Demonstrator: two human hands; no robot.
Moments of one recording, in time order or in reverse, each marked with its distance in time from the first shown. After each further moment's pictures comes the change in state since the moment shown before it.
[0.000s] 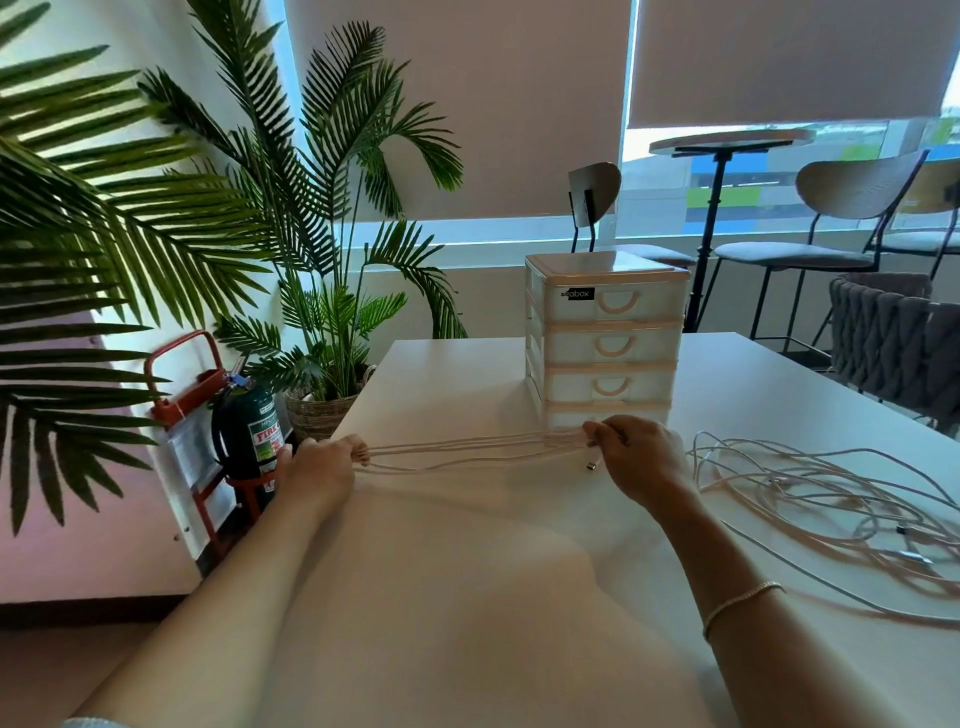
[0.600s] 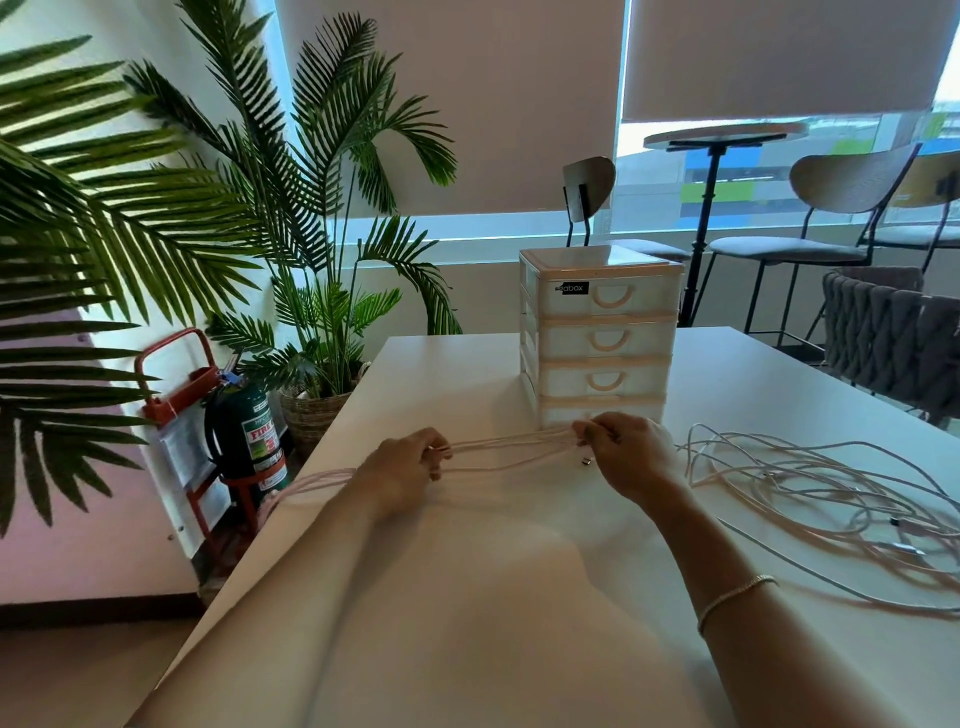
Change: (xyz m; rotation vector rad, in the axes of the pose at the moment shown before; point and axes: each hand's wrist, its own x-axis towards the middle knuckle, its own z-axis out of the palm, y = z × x) left_hand -0.014 0.066 -0.006 -0.558 -0.180 0.293; right_hand -0.001 0.000 0.003 -0.013 -0.025 -0.032
